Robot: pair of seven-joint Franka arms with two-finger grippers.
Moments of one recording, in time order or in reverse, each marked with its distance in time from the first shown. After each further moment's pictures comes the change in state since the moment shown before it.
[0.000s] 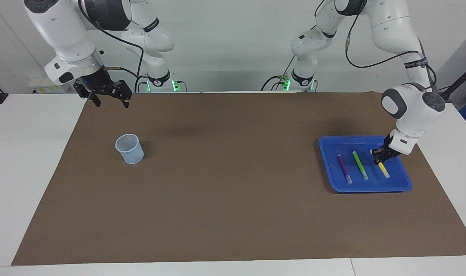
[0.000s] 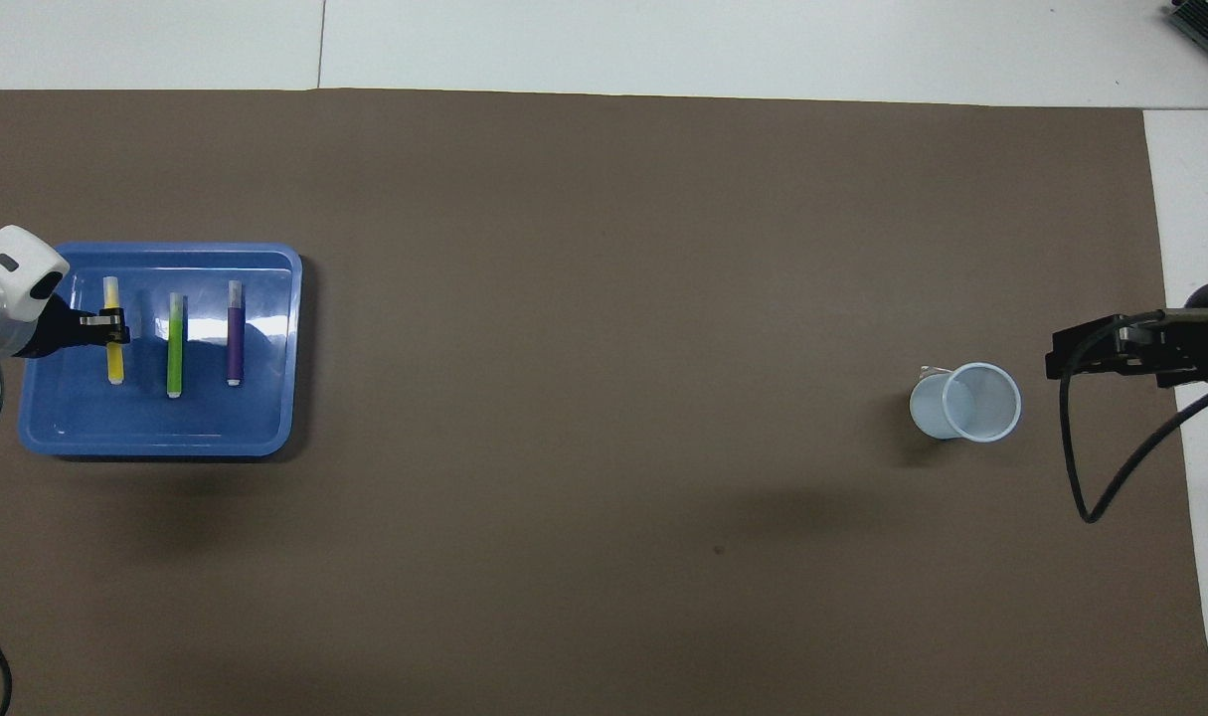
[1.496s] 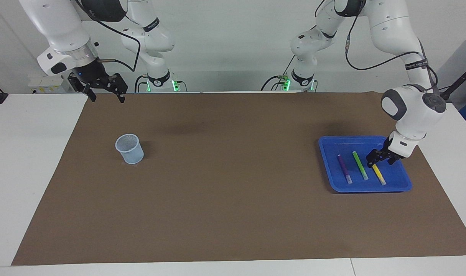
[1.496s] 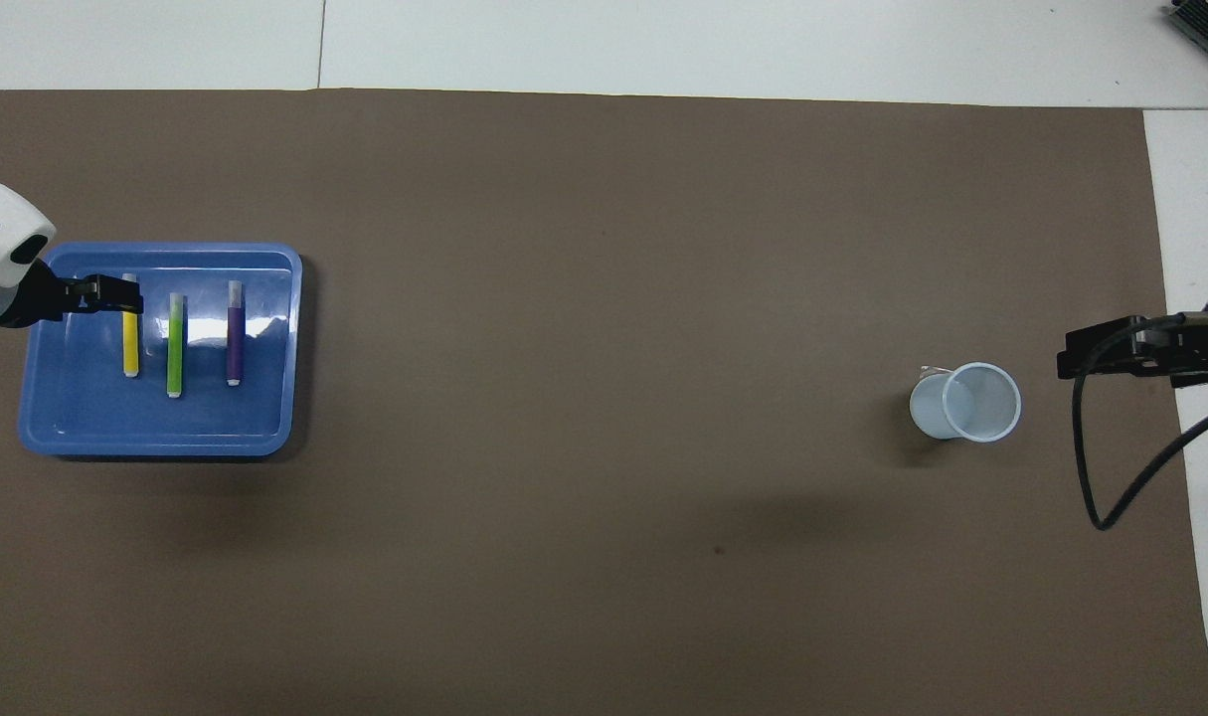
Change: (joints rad) left arm -0.045 -0.054 -0.016 0.116 0.000 -0.181 -0.002; right arm 0.001 -0.018 0.000 0.004 0.000 0.000 0.000
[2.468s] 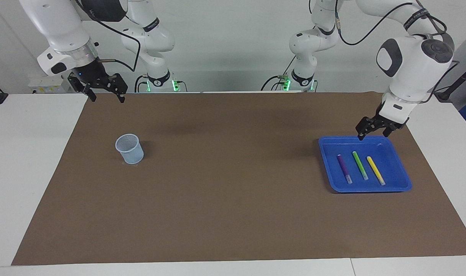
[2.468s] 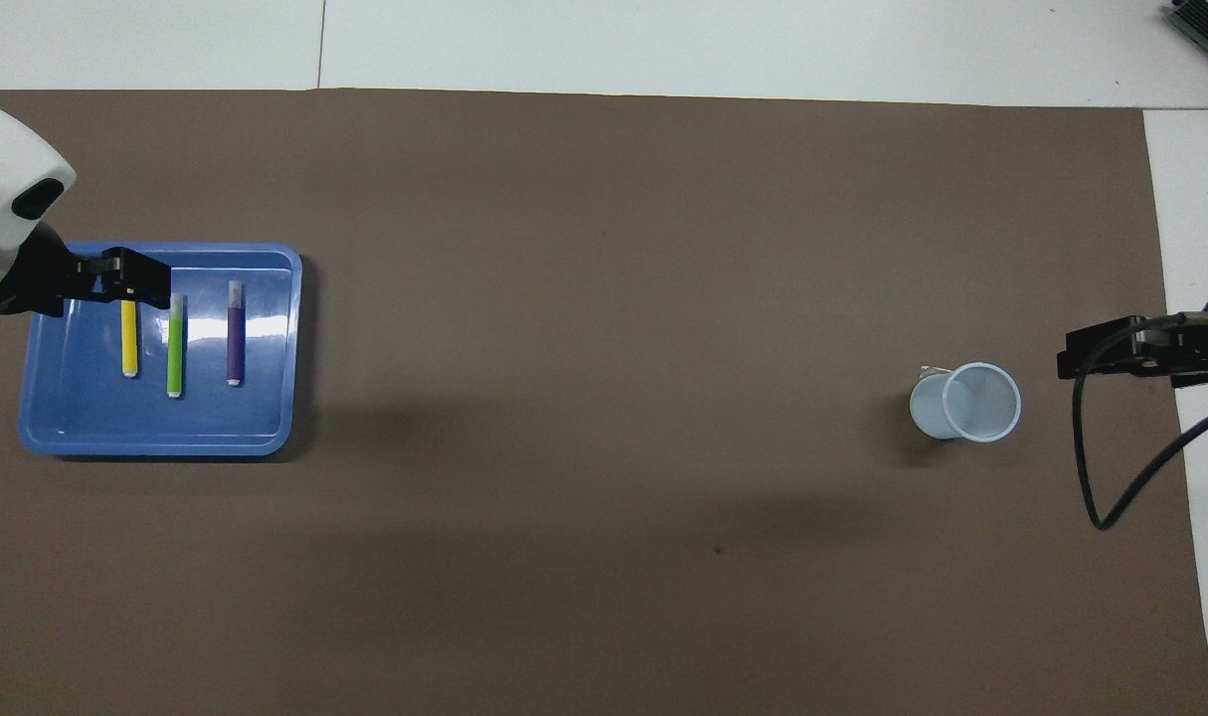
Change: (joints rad) left arm -0.265 -0.203 0.039 0.196 0.000 -0.475 -0.207; right arm 0.000 0.000 0.000 0.000 0.000 0.000 0.000
